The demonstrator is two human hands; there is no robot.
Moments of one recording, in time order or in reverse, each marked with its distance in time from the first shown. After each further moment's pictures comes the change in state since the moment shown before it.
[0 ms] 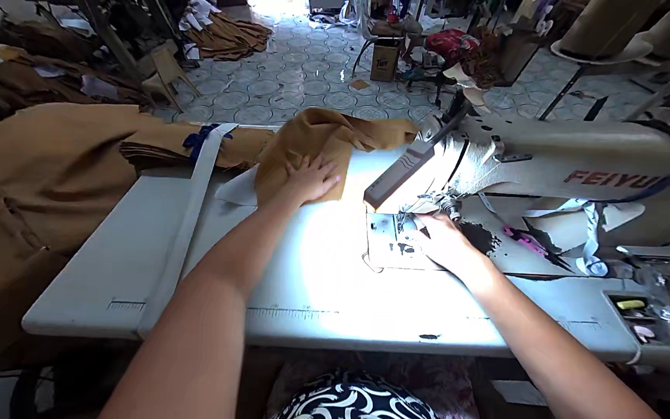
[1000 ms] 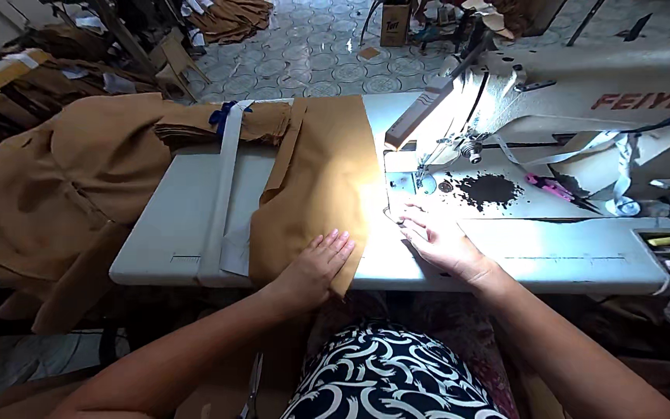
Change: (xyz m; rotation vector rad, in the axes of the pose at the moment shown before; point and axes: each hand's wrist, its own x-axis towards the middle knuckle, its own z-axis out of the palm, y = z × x) left_hand -0.238 0.063 -0.041 -0.106 -0.213 0.361; right_hand -0.082 -0.054 0.041 0.242 0.212 -0.439
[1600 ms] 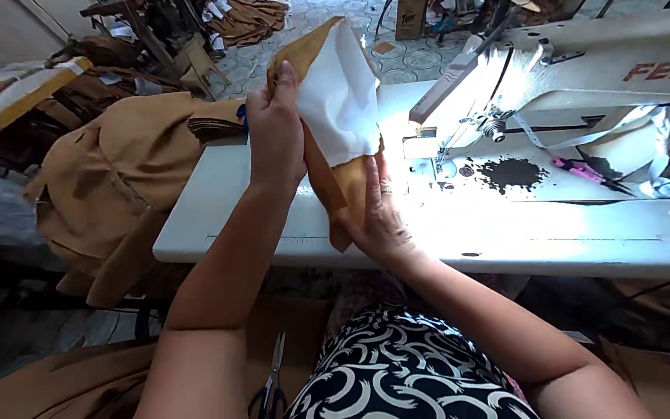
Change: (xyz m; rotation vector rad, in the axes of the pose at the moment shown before) left_hand 0.084 0.016 -0.151 -0.932 1.064 -0.445; right_hand 0.044 -0.105 0.074 -0.005 0.374 -0.070
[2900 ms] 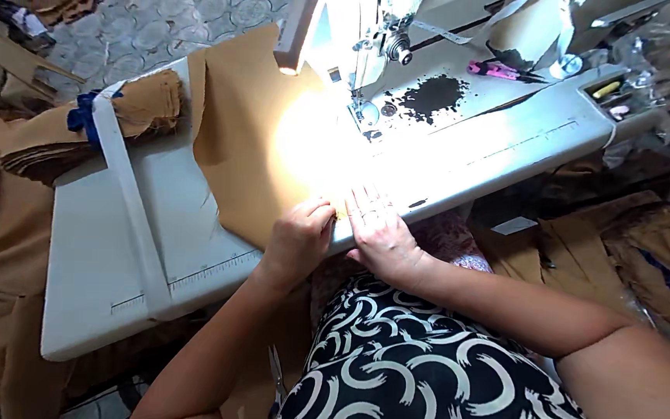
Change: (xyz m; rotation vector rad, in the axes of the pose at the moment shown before) left_hand -0.105 -0.135 -0.005 0.702 -0.919 0.643; right_hand -0.084 0.012 -0.048 -0.522 -0.458 0.194
